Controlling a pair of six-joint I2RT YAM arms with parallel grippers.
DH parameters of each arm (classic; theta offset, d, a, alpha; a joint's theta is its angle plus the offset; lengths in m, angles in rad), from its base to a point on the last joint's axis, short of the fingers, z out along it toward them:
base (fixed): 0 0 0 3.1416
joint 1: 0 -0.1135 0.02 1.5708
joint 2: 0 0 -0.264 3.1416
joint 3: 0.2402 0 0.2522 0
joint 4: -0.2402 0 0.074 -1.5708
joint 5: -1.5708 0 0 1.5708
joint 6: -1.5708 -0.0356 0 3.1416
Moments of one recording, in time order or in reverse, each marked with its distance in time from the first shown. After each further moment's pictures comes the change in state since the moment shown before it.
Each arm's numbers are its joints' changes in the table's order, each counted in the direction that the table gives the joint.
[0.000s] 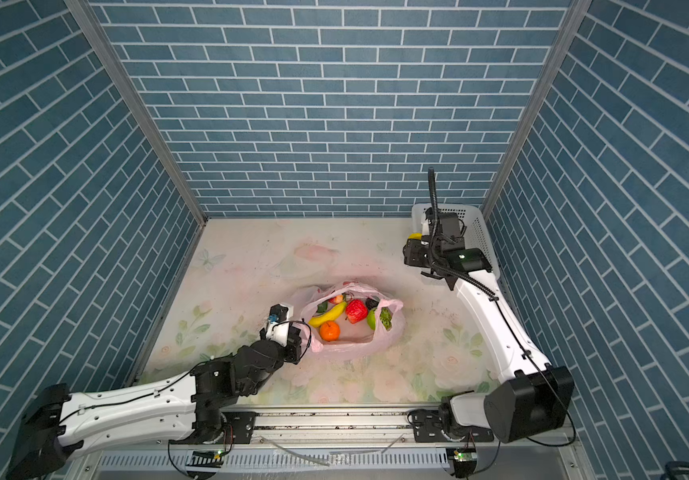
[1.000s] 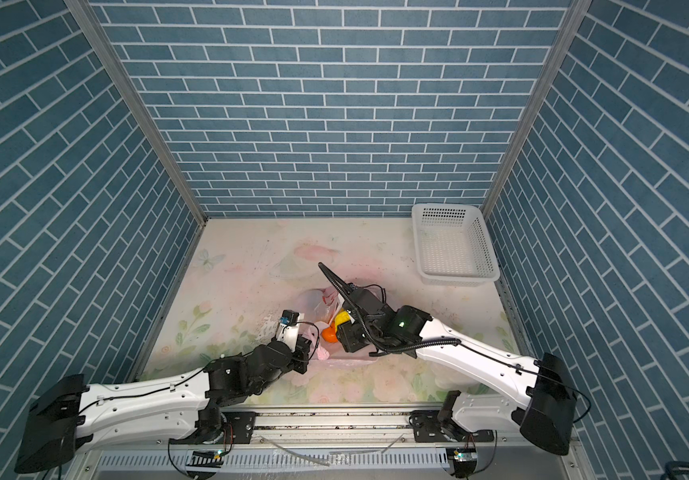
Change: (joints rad) left arm -0.007 0.113 -0.008 -0.045 -0.183 0.225; right arm -0.813 -0.156 -0.326 -0.010 -0.085 -0.217
